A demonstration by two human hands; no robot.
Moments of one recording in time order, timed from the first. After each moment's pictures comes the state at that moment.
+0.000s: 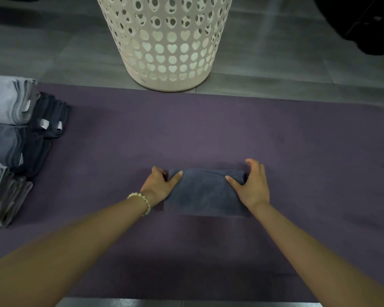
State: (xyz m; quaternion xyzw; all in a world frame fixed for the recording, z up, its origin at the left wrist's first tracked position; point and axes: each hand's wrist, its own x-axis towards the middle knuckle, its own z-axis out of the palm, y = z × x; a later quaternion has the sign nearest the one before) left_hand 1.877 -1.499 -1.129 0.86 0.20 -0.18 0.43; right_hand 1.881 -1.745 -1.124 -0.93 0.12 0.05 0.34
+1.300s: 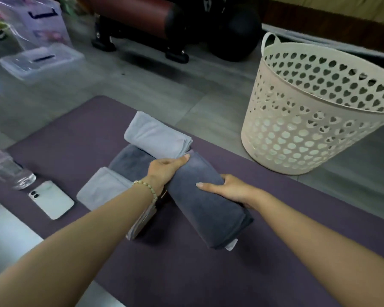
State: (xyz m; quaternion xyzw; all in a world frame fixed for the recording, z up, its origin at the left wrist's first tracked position) left_hand 1.888 -1.216 -0.953 0.63 0.40 0.05 0.67; right_hand 1.964 -1.393 -0.944 -0.79 -0.17 0.44 0.40
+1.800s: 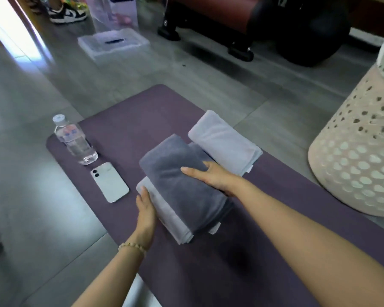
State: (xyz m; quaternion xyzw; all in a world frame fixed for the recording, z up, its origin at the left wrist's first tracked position) left_hand 1.741 -1.117 -1.059 0.46 0.53 0.18 0.69; right_hand 1.921 -1.186 -0.978 -0.71 -0.29 0.51 0.38
